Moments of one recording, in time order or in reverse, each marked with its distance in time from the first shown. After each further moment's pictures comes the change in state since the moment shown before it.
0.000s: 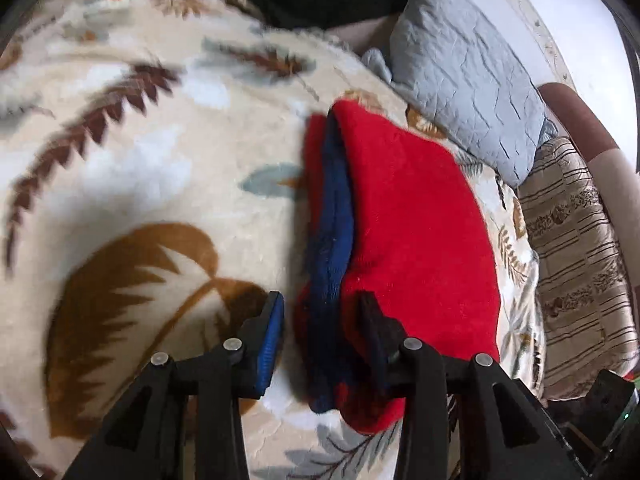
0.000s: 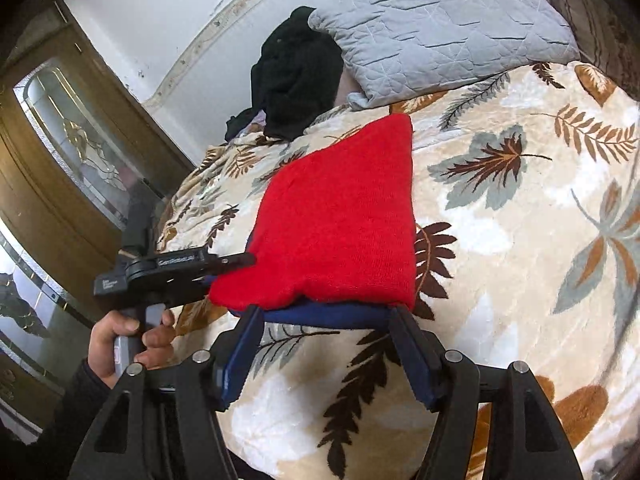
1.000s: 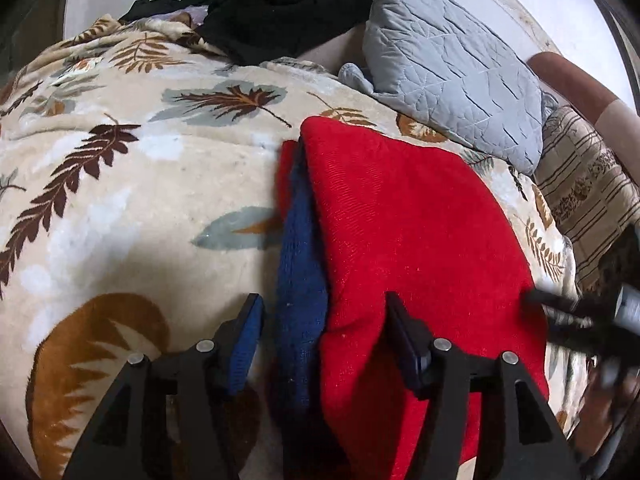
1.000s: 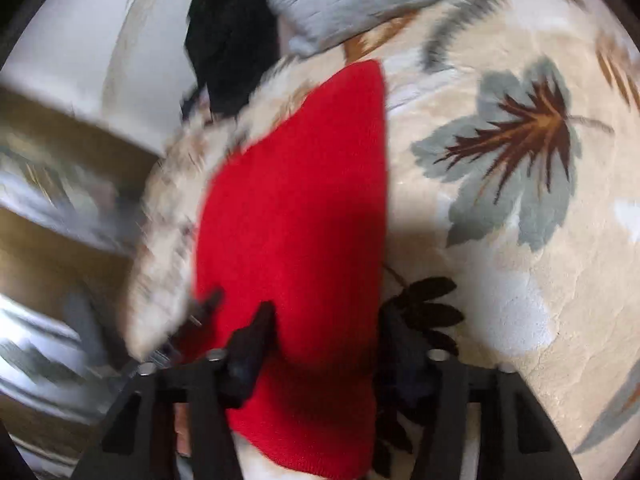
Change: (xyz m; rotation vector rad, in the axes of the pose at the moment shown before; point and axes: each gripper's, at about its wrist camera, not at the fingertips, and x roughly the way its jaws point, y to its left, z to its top) left arm 0.042 -0.026 0.007 0.165 -0.123 0.095; right arm 0.100 -0.063 0.084 0.263 0.241 0.079
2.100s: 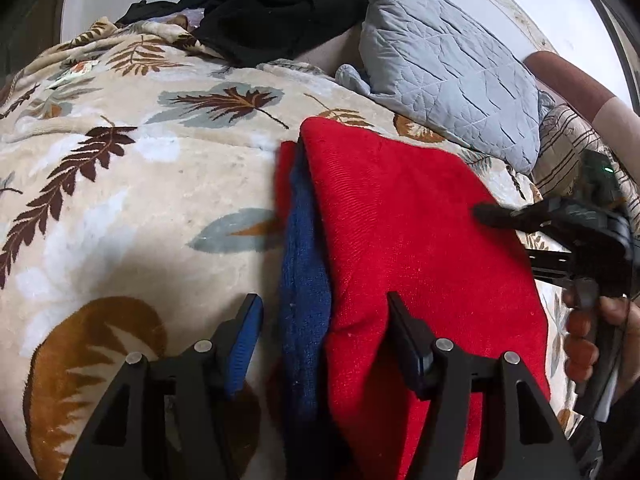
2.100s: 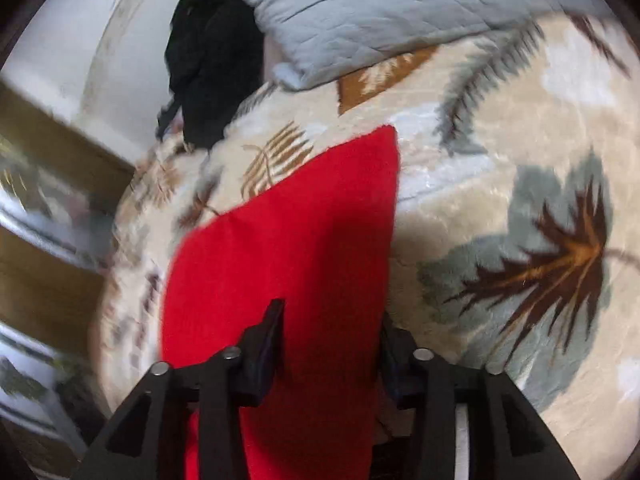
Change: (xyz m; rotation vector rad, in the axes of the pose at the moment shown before) left arm 0.000 0.002 -0.001 0.007 -0.007 -0.006; right arm 0.031 0.013 0.070 -0.055 -0.051 -0.110
